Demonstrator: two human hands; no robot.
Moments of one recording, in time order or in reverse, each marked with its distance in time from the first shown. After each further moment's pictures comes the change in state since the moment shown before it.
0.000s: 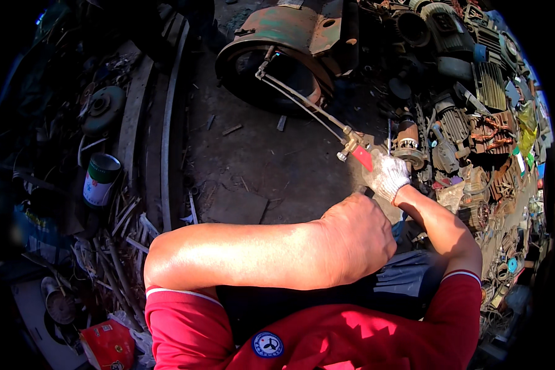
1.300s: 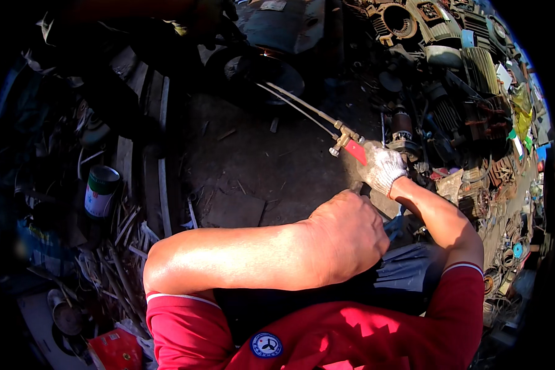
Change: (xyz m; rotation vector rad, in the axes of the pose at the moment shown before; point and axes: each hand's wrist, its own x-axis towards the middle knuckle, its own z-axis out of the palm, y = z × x) left_hand -0.007 0.004 0.008 0.021 0.128 0.014; right_hand -0.006 -0.016 -0.023 0.064 0.071 0.030
